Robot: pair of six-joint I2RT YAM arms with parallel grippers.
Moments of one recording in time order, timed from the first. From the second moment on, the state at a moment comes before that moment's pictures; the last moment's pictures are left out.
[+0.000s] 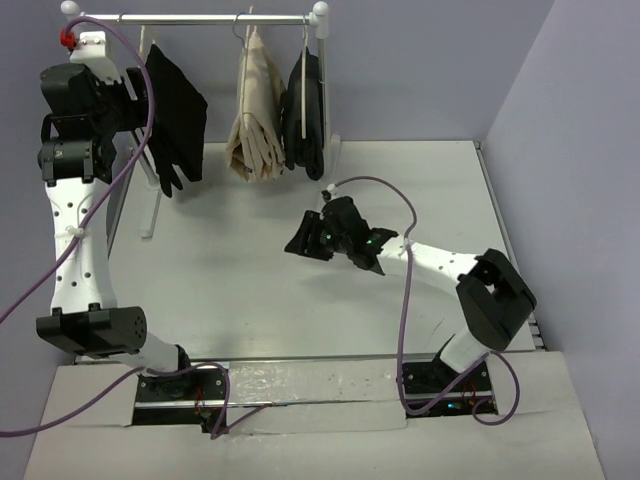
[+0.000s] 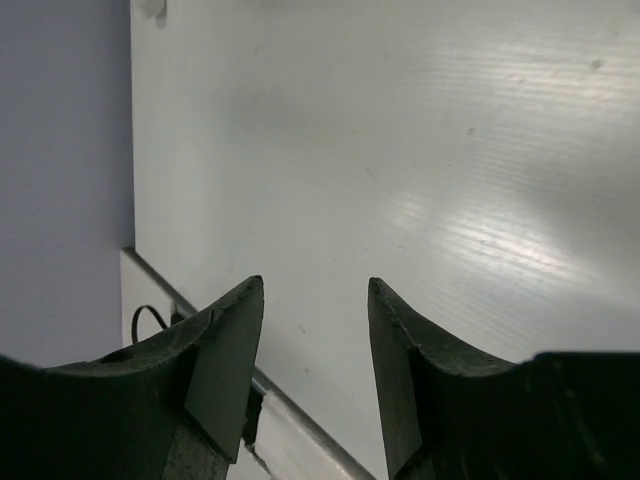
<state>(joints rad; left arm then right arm) 0.09 1.52 1.95 -0.63 0.06 -0.03 0.77 1.58 1.00 0.00 -0.15 0.91</state>
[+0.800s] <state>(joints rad) 0.09 0.97 0.87 -0.67 0.06 0.17 0.22 1.26 0.78 -0.18 -0.07 0.61</state>
